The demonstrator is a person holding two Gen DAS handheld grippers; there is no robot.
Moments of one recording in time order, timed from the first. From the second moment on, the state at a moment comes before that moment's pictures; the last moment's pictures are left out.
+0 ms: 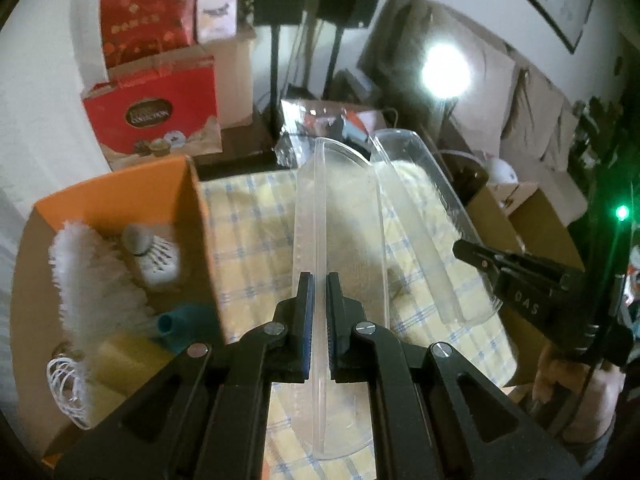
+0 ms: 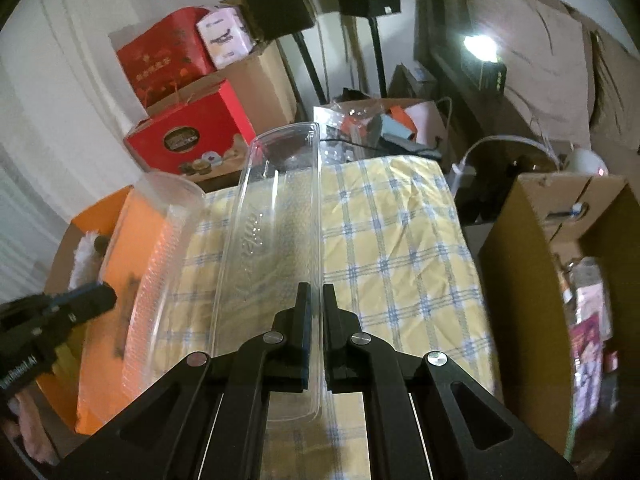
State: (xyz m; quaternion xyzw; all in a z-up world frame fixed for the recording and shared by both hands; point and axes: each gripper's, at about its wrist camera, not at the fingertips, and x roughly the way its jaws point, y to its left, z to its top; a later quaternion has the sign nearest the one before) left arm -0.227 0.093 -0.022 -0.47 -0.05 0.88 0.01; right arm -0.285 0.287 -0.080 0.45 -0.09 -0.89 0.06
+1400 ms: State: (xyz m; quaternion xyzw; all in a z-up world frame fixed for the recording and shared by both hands) left arm -0.118 -0.139 -0.031 -0.46 -0.08 0.87 -0.18; right arm -0.277 0.023 -0.061 0.49 -0.12 -0.82 0.28
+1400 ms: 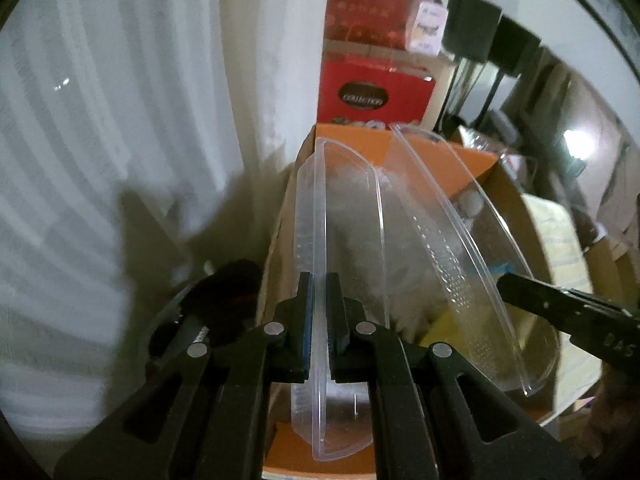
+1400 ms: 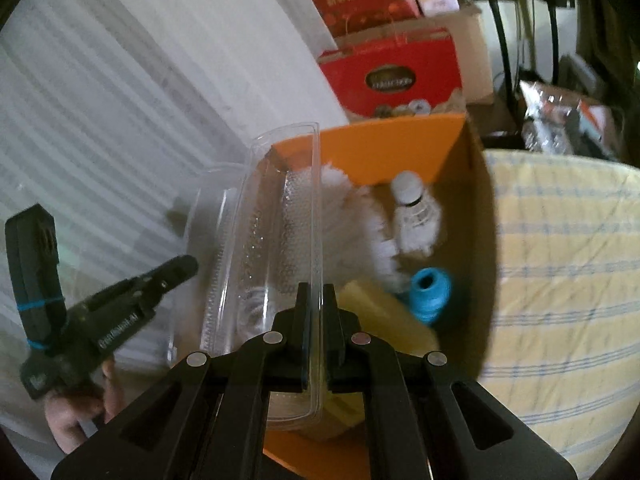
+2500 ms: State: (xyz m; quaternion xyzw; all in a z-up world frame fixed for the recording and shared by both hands) left arm -0.120 -0.142 -0.033 -0.46 -0.09 0.87 -0.17; right arm -0.273 -0.036 -0.087 0.52 -0.07 -0.82 0.24
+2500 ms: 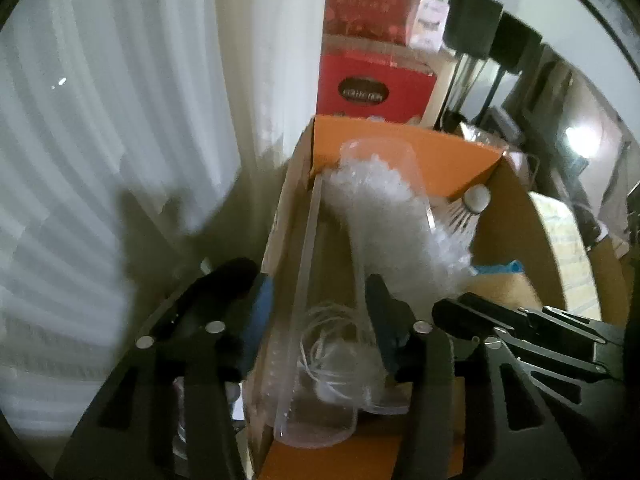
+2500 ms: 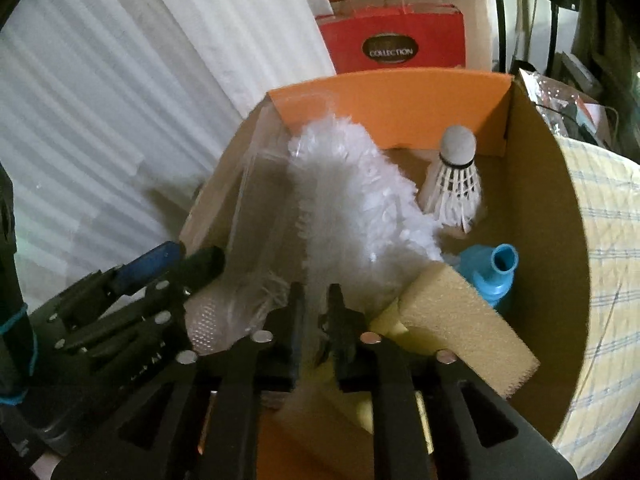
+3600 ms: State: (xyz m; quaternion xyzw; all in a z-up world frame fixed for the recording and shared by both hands) left arm -0.065 -0.057 0.005 -0.42 -0.07 0.89 -0.12; right arm -0.196 0.078 -0.021 0.42 -0.01 -0.89 0.20
